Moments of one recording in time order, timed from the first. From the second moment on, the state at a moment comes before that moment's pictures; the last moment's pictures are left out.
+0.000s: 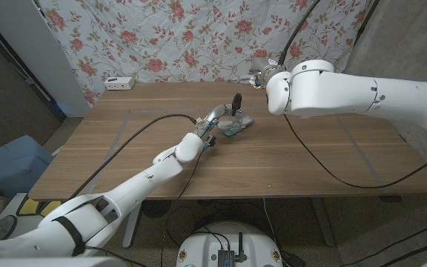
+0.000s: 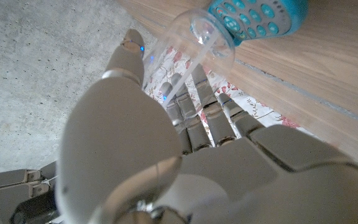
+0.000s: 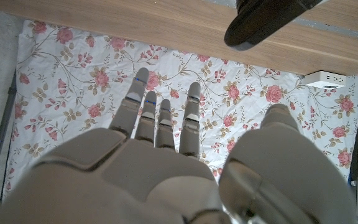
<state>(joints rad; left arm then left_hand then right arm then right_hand) 0.63 0.38 0.75 -1.19 0.11 -0.38 0.23 1.17 -0.03 0.29 -0.22 0.23 0.62 -0.02 0.68 0.21 0.67 -0.09 0.62 0.60 0.83 -0.04 0.22 0.44 0.26 -0.04 0.18 0.16 0.19 -0.81 -1.40 -2.35 0.76 -1.40 -0.83 0.48 -0.06 0.14 0.06 0.21 0.67 0.12 0.22 0.24 0.29 0.21 0.20 0.20 0.31 0.22 0.21 0.20 0.54 0.21 0.19 0.17</state>
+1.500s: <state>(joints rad) 0.61 0.37 0.75 -1.14 0.09 -0.40 0.21 1.17 -0.03 0.29 -0.22 0.22 0.63 -0.02 0.68 0.21 0.67 -0.09 0.61 0.60 0.83 -0.05 0.22 0.44 0.26 -0.04 0.18 0.16 0.37 -0.67 -1.58 -2.21 1.23 -1.40 -1.12 0.51 -0.04 0.17 0.01 0.26 0.72 0.12 0.26 0.27 0.30 0.22 0.20 0.20 0.33 0.21 0.21 0.19 0.55 0.21 0.19 0.17</state>
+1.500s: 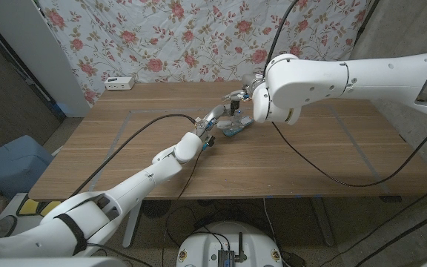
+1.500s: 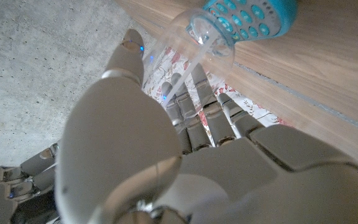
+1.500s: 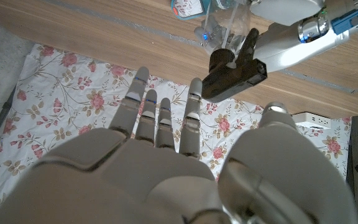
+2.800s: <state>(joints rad) 0.58 0.34 0.76 -1.09 0.08 -0.42 0.20 1.17 -0.03 0.29 -0.22 0.22 0.63 -0.02 0.68 0.21 0.67 -0.09 0.61 0.61 0.83 -0.05 0.22 0.44 0.26 -0.04 0.18 0.16 0.29 -0.68 -1.54 -2.15 1.14 -1.40 -1.11 0.73 0.00 0.28 -0.15 0.23 0.80 0.04 0.30 0.30 0.34 0.17 0.20 0.20 0.39 0.18 0.21 0.19 0.62 0.21 0.19 0.17</state>
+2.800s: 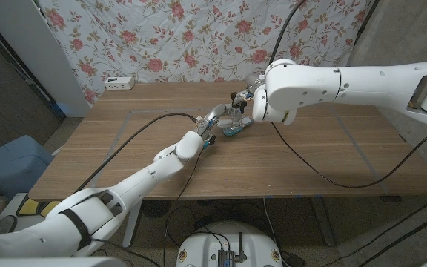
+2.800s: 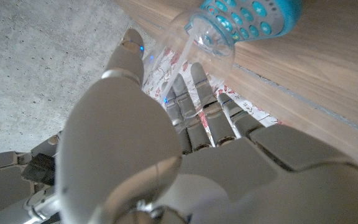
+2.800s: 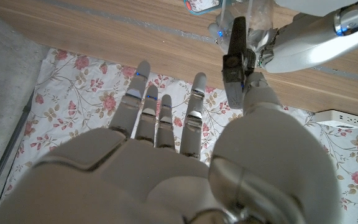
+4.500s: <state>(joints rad) 0.56 0.33 0.78 -1.07 0.07 -0.41 0.19 1.17 -0.03 0.30 -0.22 0.22 0.63 -0.02 0.68 0.21 0.68 -0.09 0.61 0.60 0.83 -0.05 0.22 0.45 0.26 -0.04 0.18 0.16 -0.16 -0.76 -1.15 -2.28 0.26 -1.32 -0.38 1.13 0.02 0.43 -0.19 0.19 0.92 -0.19 0.33 0.26 0.32 0.06 0.20 0.20 0.34 0.11 0.20 0.19 0.59 0.20 0.18 0.17</state>
